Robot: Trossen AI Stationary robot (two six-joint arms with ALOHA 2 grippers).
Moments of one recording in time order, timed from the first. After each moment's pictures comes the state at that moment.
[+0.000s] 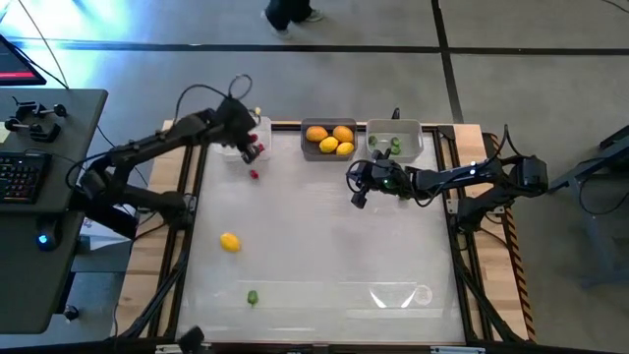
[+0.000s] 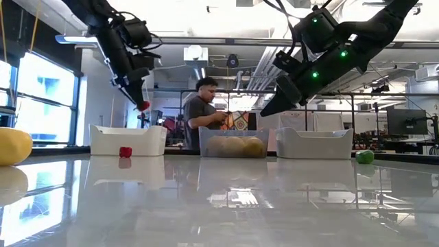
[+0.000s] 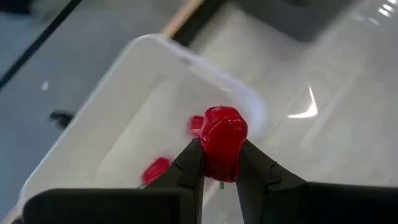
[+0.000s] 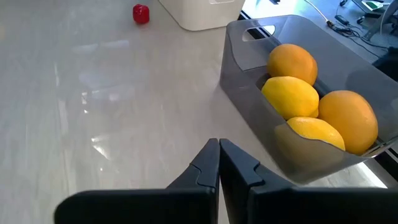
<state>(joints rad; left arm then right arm) 0.76 1.30 0.95 -0.63 -0.08 0.17 -0.21 1.44 0.59 0.32 0.27 -0.02</state>
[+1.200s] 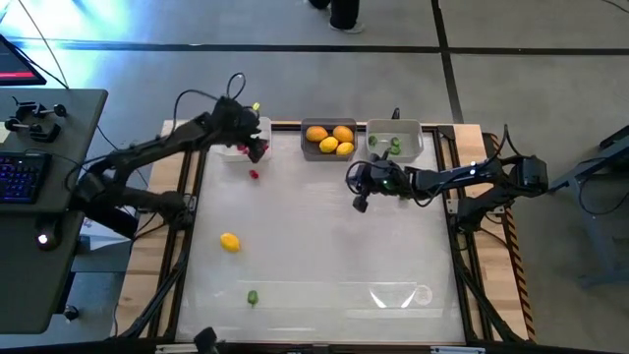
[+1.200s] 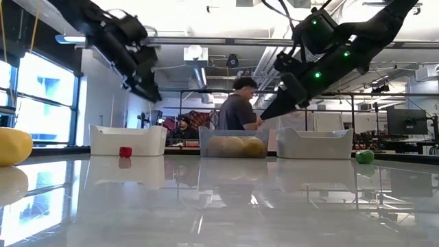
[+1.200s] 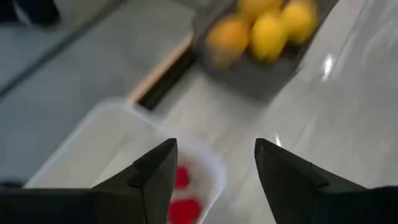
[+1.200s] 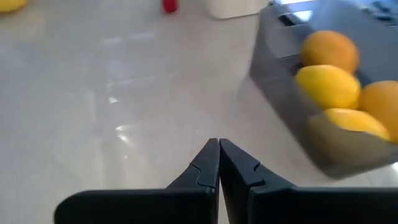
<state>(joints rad) 0.79 1.27 0.84 -0.33 0.10 0.16 -0.21 1.44 0.59 0.29 0.17 0.00</state>
